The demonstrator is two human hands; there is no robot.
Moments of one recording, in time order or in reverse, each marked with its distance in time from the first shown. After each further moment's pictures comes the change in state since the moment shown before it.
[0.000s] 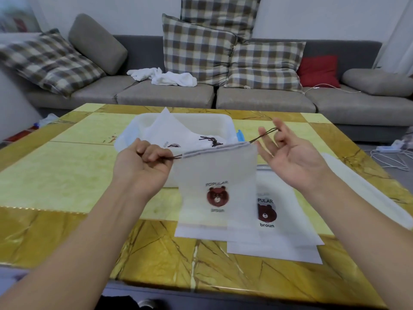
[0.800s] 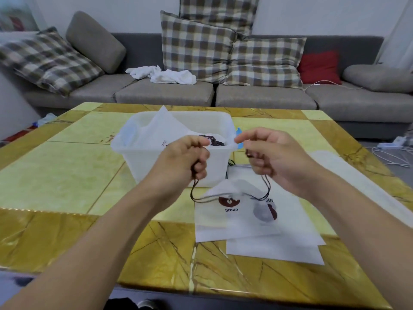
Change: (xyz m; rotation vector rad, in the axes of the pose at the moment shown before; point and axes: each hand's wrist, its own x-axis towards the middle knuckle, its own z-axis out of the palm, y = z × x) left_hand -0.014 -0.049 0.013 1.094 -0.356 0.139; right_hand -0.030 0.009 0.033 -0.766 -0.181 -0.039
